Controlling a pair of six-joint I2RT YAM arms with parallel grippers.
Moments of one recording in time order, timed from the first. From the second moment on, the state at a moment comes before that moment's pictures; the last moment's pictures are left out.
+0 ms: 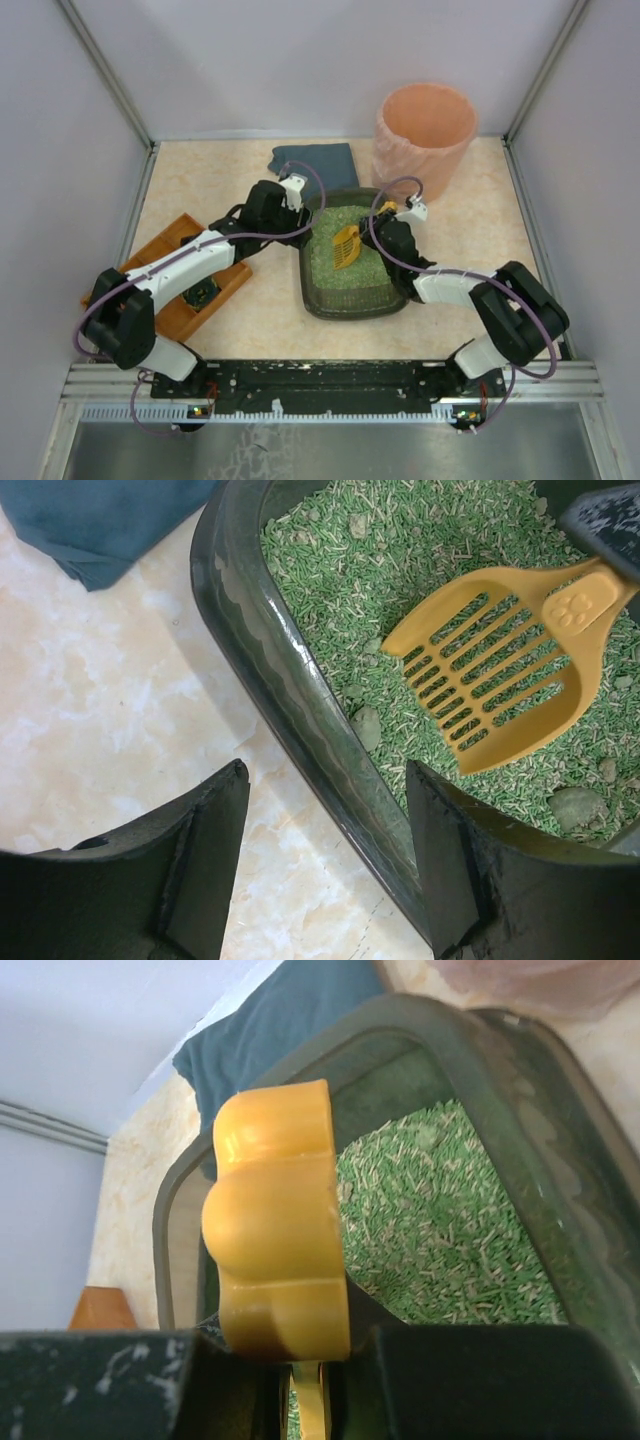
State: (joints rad) left arm -0.63 1.48 1.03 -0.19 -0.01 -0.14; right arm 0.62 1.46 0.56 0.64 0.41 0.87
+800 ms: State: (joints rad) left arm -0.63 1.49 1.05 -0.22 0.01 -0.14; right arm 0.66 1.62 0.48 0.87 0.38 1.24
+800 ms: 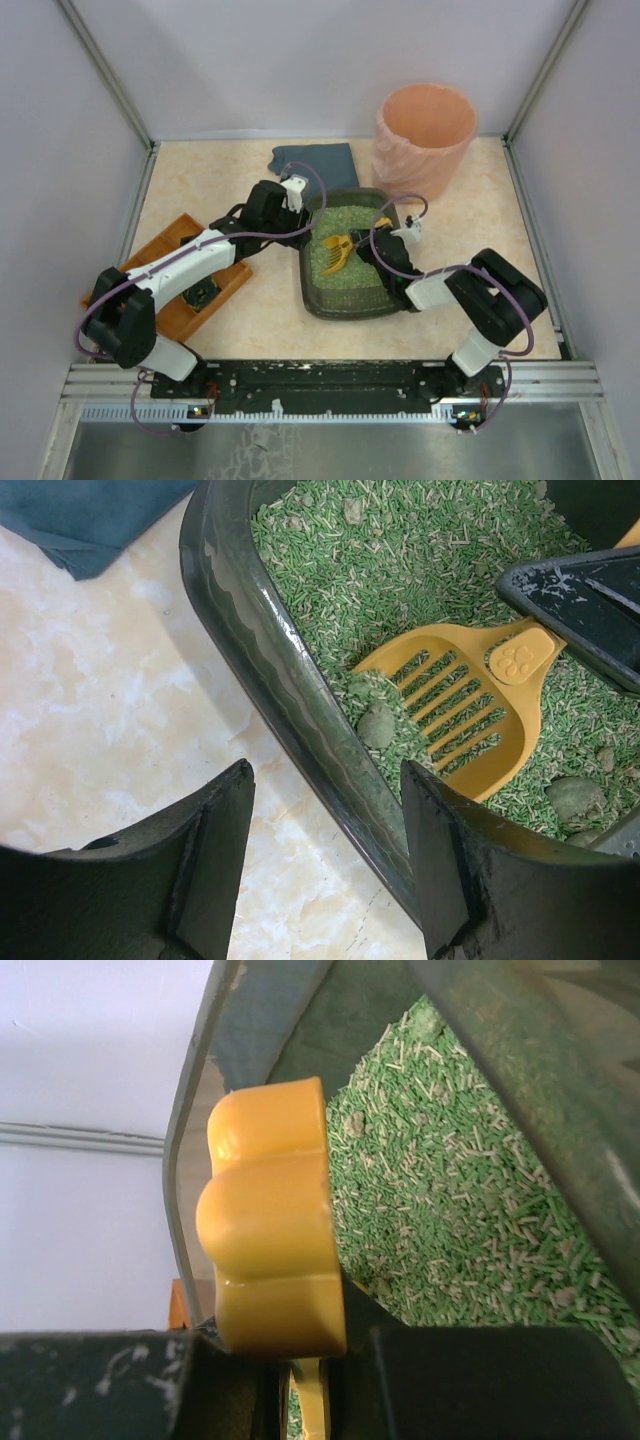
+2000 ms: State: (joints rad) left arm -0.63 1.29 0.95 -0.10 -0.06 -0.14; right arm 0.52 1.46 0.27 1.12 0.30 1.29
